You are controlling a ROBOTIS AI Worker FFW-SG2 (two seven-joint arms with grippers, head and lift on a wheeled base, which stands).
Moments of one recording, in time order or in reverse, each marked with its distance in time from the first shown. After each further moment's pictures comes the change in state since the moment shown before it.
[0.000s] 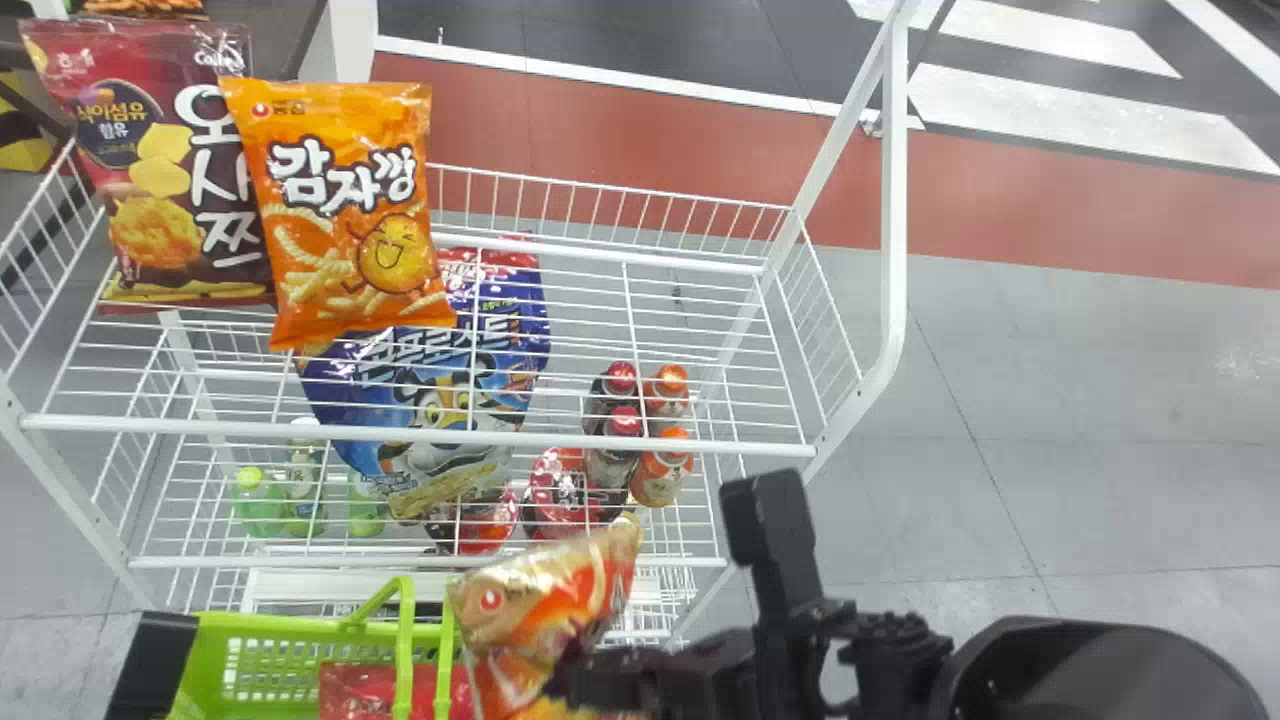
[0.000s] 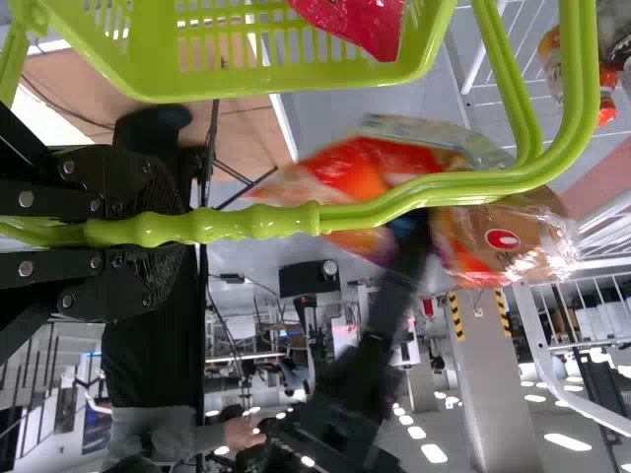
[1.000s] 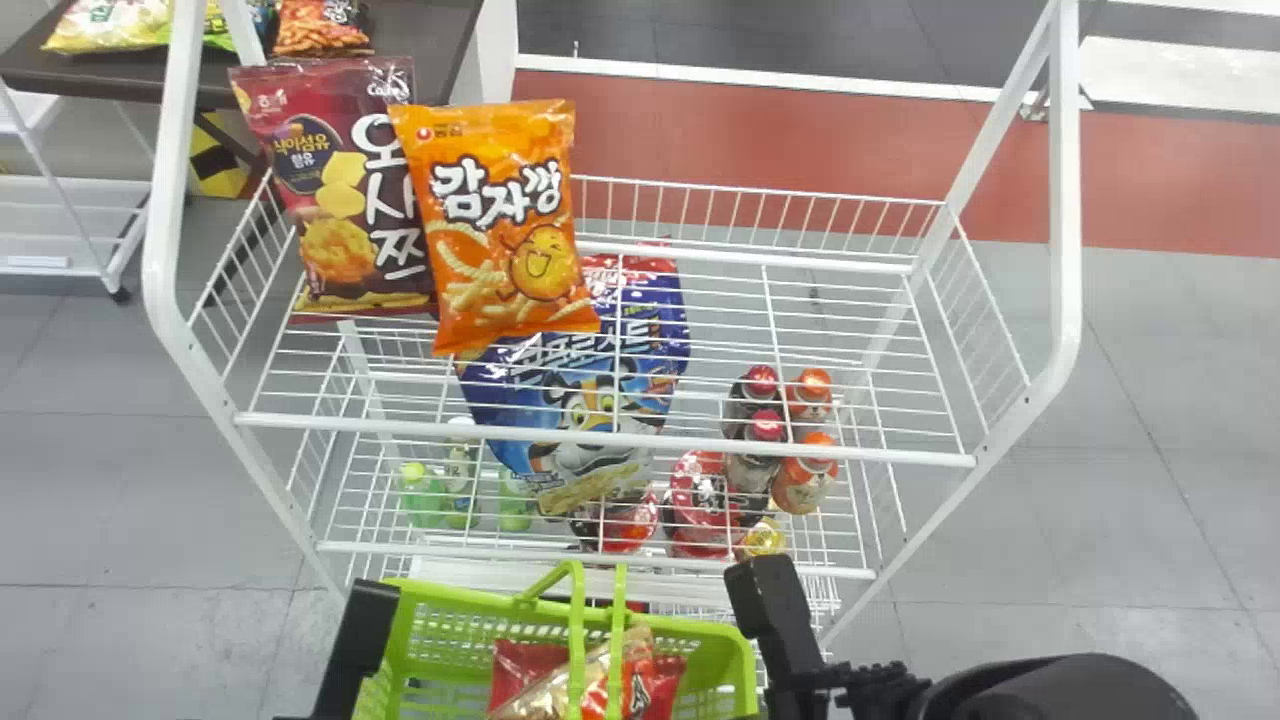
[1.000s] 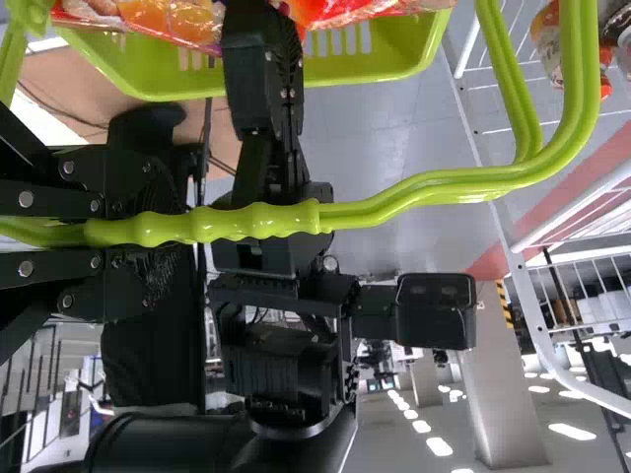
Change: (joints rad) left arm -0.011 -0.010 -0.022 -0.007 -0.001 0.001 0.018; right arm -0.145 0.009 0.191 0.415 -0.014 -0.091 0.054
